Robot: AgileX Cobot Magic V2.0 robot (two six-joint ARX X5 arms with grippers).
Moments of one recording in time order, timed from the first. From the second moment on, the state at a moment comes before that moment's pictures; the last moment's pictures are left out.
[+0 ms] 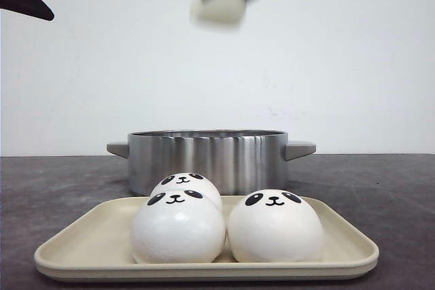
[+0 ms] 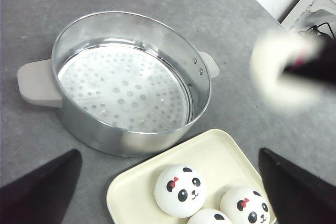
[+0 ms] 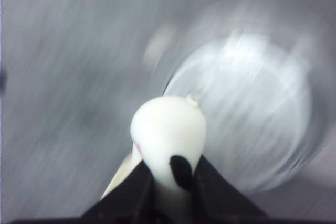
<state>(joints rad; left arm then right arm) -0.38 0.87 0.87 -0.47 0.34 -0.18 0.80 1.41 1.39 -0.60 0.11 0.34</state>
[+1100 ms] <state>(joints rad) -0.38 0.87 0.87 -0.50 0.34 -0.20 0.55 2.03 1.56 -0.36 0.11 0.18</state>
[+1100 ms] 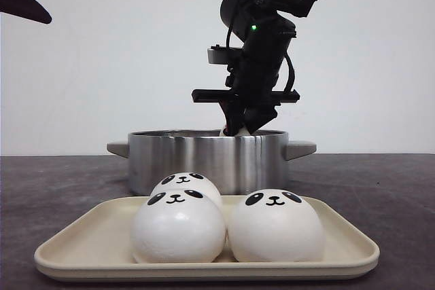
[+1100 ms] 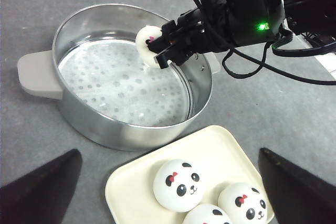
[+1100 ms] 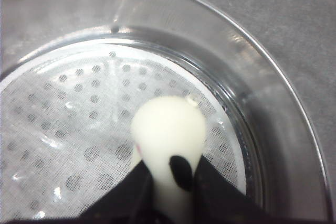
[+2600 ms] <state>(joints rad) -0.70 1.19 0.87 -0.42 0.12 -0.33 0.73 1.16 1.57 -0.67 0.11 0.18</state>
